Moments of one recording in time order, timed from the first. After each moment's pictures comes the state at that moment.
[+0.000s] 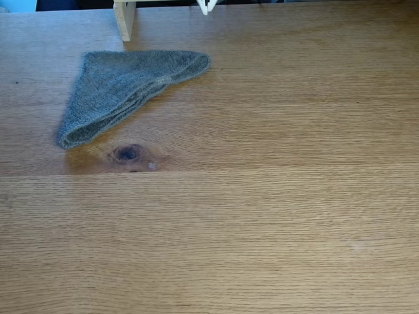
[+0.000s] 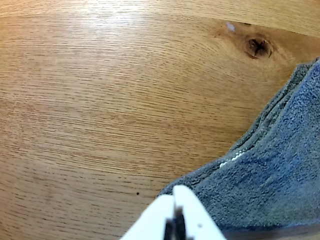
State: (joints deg) arm -1.0 189.2 186.2 72.6 6.3
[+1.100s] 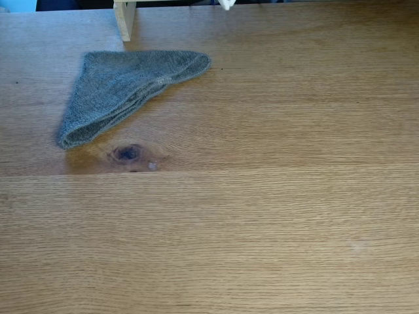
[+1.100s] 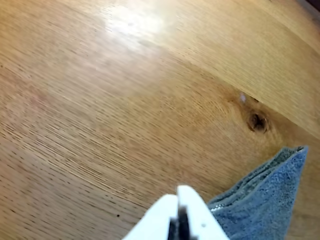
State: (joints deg) arm -9.1 183.2 186.0 61.3 -10.7
